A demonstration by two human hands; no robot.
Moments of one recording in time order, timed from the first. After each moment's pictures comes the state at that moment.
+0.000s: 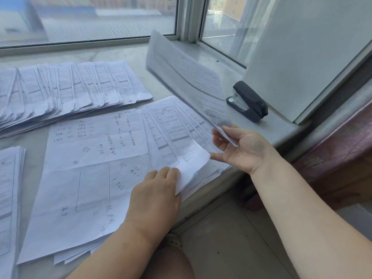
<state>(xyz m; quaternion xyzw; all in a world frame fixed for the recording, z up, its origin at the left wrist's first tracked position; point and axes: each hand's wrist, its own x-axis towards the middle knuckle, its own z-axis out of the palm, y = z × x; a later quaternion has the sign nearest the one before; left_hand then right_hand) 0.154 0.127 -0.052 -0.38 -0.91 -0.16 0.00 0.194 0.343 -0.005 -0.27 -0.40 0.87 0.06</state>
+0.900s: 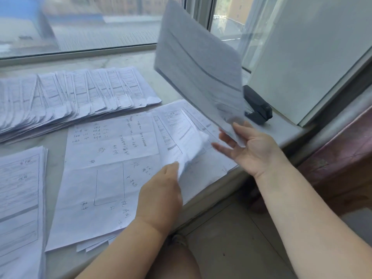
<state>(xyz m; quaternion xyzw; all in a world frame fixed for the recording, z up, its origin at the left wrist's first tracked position) 0.152 0.122 -0.062 -0.32 -0.91 -0.27 0.02 0.198 0.320 0.011 -0.26 -0.44 0.85 0.16</state>
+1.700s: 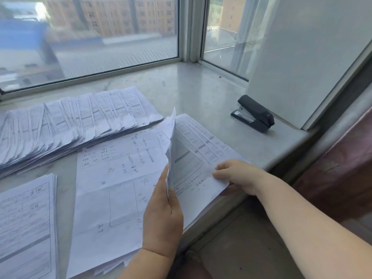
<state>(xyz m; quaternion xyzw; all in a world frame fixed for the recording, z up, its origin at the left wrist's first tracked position) 0.146 0.113 -0.067 -0.23 -0.83 -0.51 -0.01 0.184 0.327 -0.043 -0.34 -0.74 0.57 -0.11</state>
